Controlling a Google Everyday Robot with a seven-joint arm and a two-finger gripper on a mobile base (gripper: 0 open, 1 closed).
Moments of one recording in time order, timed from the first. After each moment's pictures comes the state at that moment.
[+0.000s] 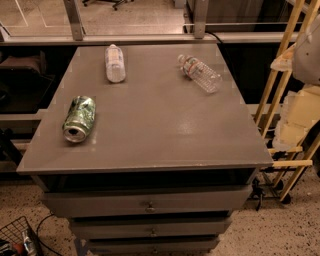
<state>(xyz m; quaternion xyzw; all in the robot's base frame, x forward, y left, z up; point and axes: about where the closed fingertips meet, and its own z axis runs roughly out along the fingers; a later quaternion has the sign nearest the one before) 0.438 -0.217 0.976 -0.60 0.78 -0.03 0.16</state>
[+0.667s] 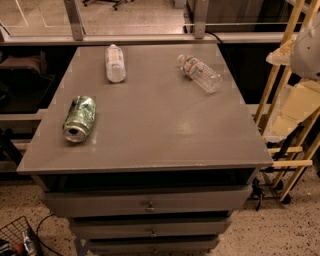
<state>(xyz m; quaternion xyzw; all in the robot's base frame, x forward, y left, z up) 0.453 -0.210 0.979 -0.60 0.77 -0.01 0.21</state>
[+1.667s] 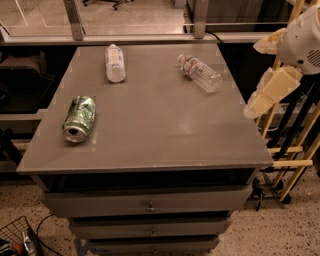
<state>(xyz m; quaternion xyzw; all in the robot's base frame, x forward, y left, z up) 0.513 -0.195 0.980 -0.58 0.76 0.05 0.31</state>
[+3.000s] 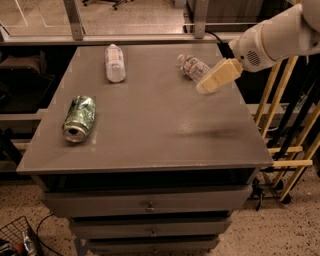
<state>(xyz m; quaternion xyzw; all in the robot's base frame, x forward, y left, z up) 0.625 -0.153 0.947 -0.45 0.79 0.09 0.41</state>
